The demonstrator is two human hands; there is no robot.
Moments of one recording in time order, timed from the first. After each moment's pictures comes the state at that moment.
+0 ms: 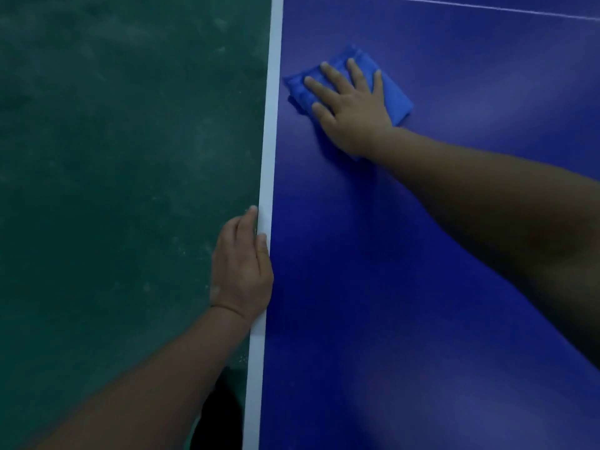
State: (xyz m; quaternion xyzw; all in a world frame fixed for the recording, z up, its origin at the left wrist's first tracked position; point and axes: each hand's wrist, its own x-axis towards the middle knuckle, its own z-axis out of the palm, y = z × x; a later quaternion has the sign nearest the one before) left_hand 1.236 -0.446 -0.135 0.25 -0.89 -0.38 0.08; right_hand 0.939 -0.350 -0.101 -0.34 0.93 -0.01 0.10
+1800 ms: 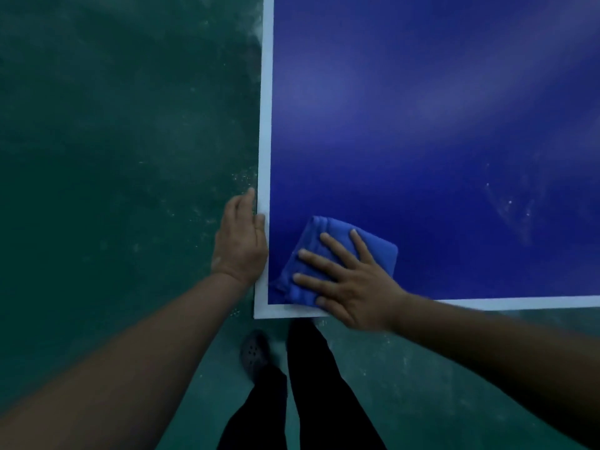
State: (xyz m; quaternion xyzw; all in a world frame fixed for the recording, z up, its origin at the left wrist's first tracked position) left_hand 1.376 -0.406 -0.131 0.22 -0.88 -0.42 0.02; right_hand 1.340 -0.165 -0.102 -0.57 0.82 0.02 0.08
